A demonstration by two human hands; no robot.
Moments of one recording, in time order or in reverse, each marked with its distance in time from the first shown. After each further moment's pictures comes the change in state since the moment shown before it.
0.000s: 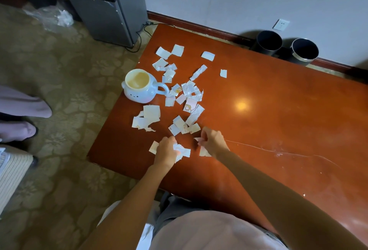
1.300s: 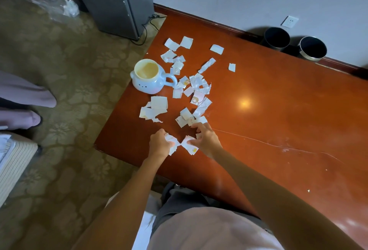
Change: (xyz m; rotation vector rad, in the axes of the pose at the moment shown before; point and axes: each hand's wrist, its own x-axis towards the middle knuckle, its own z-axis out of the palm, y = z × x) left_hand -0.003 -0.029 -0.015 -0.163 0.065 -0.175; right_hand -0.010 -0.019 0.034 0.068 -0.036 -0.071
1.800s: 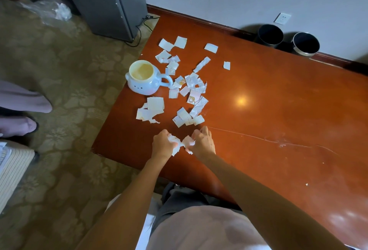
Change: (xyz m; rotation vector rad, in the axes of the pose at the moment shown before) left_hand -0.006 0.009 0.007 -0.012 -0.027 0.038; right_hand -0.004 0.002 0.023 -0.280 0.102 0.097
